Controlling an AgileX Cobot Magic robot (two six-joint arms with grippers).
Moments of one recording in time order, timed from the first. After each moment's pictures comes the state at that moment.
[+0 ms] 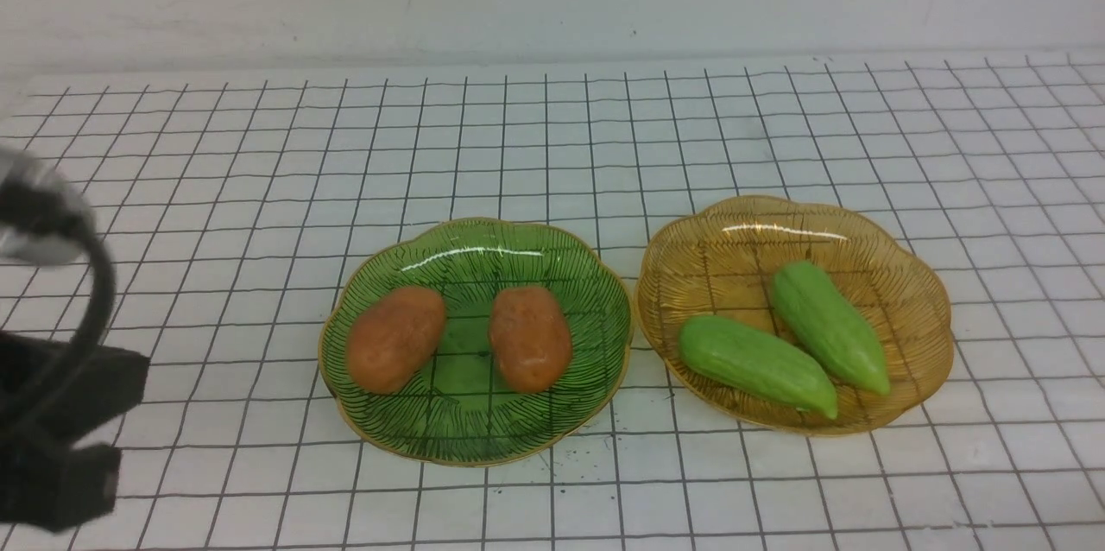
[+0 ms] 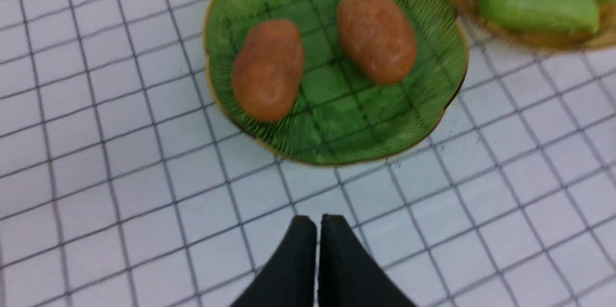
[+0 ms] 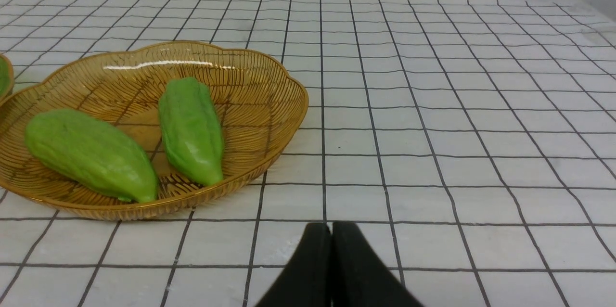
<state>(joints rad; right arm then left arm) -0.04 -0.01 0.02 0.05 0.40 -0.08 -0.30 0.64 -0.76 -0.12 0.84 0.04</state>
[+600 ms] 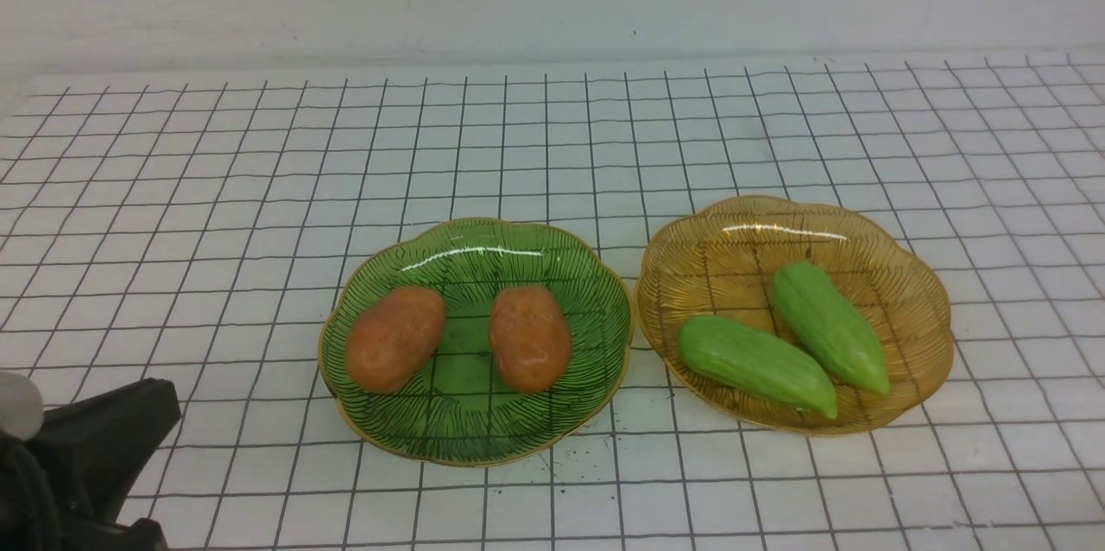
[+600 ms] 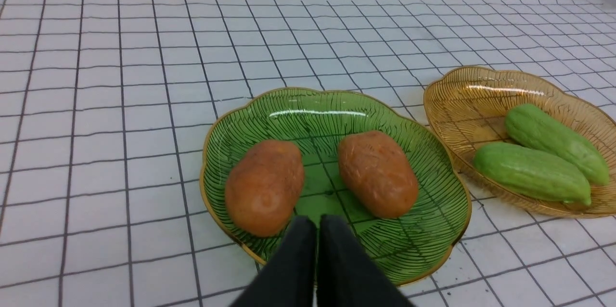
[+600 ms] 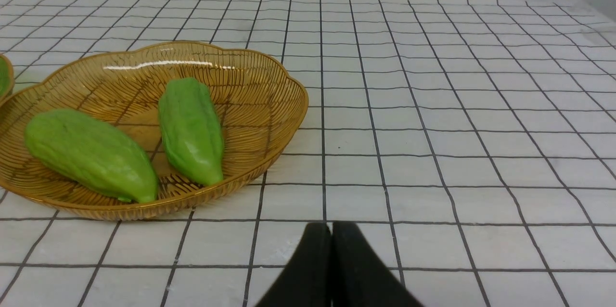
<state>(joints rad) -0.04 -0.01 0.02 0.05 0.40 -0.08 -0.30 0.46 -0.37 -0.20 0.32 0.03</state>
